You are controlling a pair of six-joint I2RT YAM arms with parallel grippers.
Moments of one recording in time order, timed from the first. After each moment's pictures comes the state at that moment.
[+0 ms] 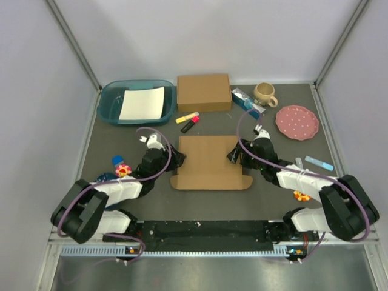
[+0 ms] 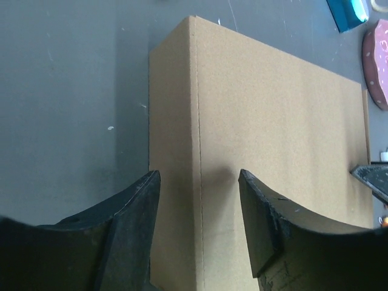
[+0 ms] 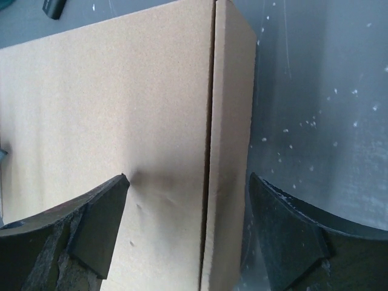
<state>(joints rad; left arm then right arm) -0.53 1.31 0.35 0.54 -0.07 -0.78 0.51 1.31 0.49 0.21 0.00 0.70</state>
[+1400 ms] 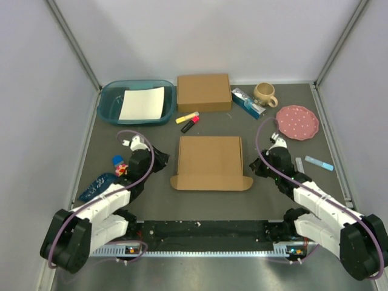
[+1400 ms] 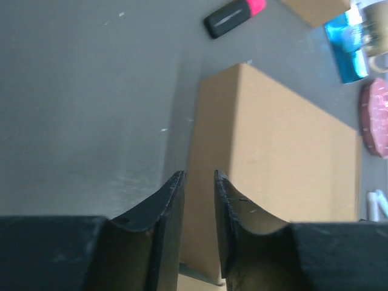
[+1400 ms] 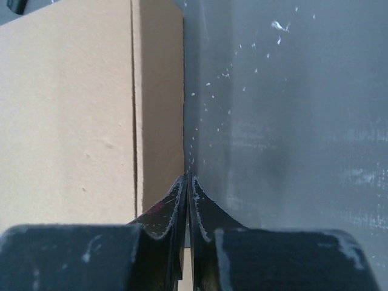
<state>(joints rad) -0.43 0.98 0.32 0.26 -0.12 -0.83 0.40 0.94 0.38 -0.05 0.01 0.63</state>
